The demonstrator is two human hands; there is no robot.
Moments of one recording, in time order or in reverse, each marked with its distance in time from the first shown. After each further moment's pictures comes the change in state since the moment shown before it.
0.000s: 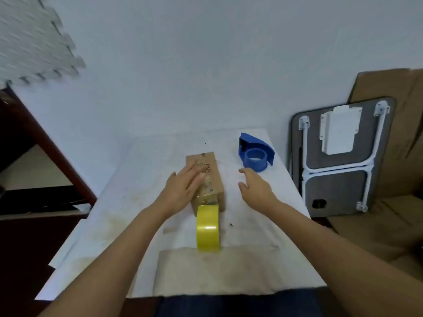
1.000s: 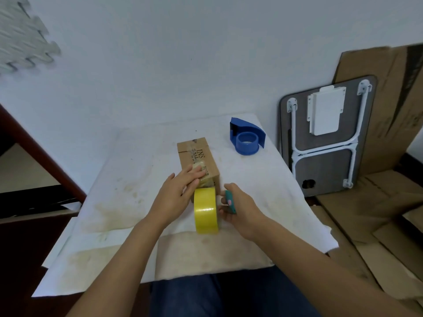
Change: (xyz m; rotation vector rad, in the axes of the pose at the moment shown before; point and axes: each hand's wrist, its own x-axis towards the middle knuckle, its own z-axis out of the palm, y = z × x) left_hand -0.042 -0.005 0.021 -0.097 0.039 0.078; right_hand -0.086 -0.052 0.027 1.337 -0.123 0.608
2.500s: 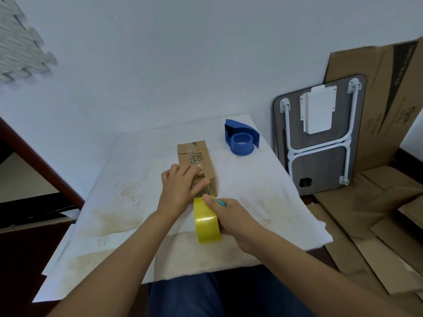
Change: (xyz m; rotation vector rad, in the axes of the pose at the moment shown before) left_hand 0.023 -0.004 0.022 0.421 0.213 0.142; right_hand -0.012 0.024 0.000 -0.463 -0.102 -0.147
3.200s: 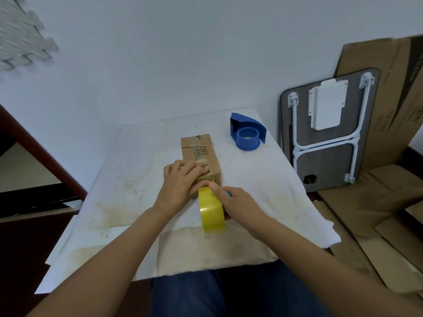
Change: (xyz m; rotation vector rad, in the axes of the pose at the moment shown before) left_hand -0.006 -0.019 0.000 0.062 -0.023 0.182; right_hand 0.004 -0.020 -0.009 -0.302 0.087 -0.129
